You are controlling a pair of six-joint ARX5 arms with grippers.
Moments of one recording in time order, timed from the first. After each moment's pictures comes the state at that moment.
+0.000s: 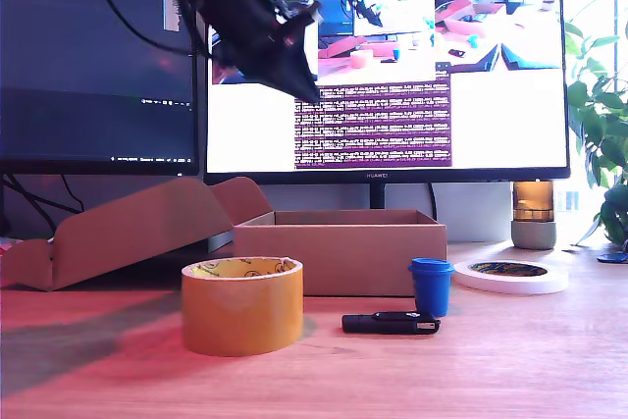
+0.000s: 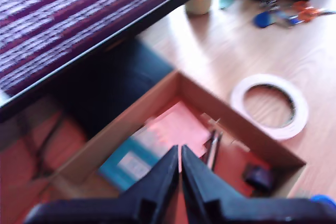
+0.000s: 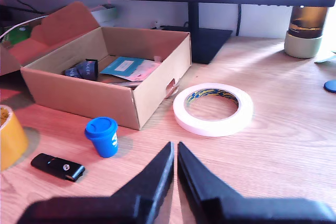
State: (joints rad) left arm -0.49 1.94 1.82 -0.57 0.34 0.20; right arm 0.22 0.25 0.04 -0.02 -0.12 0.00
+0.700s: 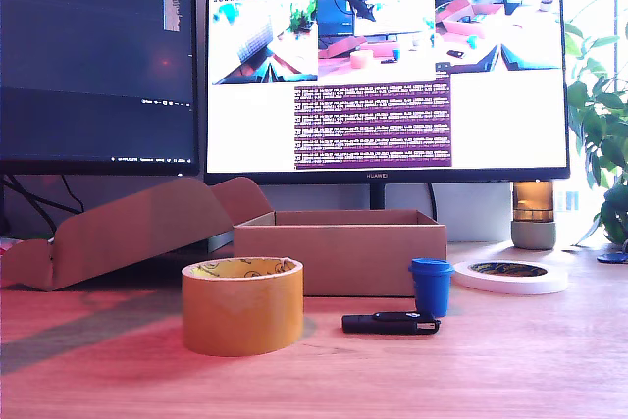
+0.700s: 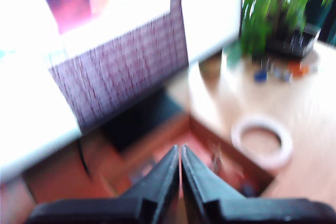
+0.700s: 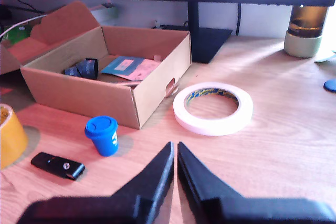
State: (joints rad) left arm -0.47 1.53 1.47 -0.40 0.29 0.15; right arm 0.22 0.25 0.04 -0.03 -0.12 0.00
